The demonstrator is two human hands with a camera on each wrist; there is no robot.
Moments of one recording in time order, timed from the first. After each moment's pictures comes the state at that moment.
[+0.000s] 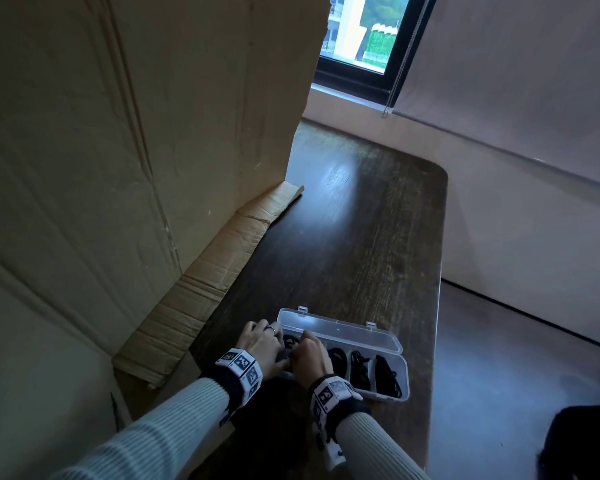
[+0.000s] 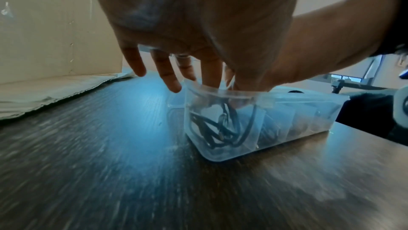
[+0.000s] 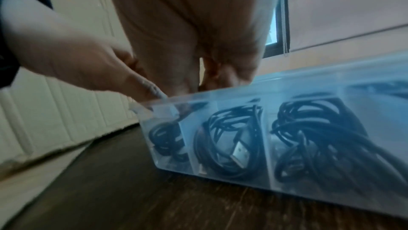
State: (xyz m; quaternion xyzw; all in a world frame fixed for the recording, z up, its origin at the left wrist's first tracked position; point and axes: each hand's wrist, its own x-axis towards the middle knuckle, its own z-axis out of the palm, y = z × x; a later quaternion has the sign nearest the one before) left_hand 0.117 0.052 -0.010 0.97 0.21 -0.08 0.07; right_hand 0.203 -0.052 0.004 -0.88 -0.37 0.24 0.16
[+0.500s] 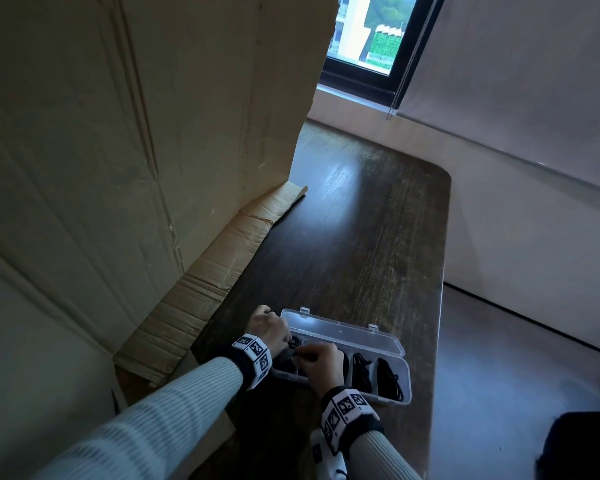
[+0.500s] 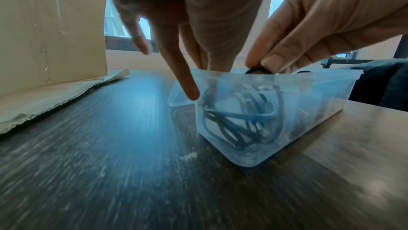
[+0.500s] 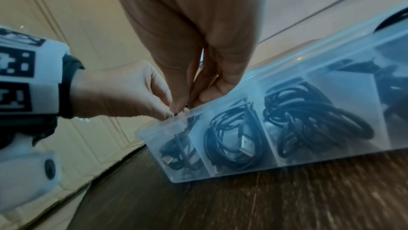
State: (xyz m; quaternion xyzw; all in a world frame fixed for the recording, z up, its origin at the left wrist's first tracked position) left_hand 0.146 0.069 0.002 0.96 0.22 -0.12 0.08; right_hand 0.204 -0.070 0.006 -0.87 -0.27 0.26 0.33
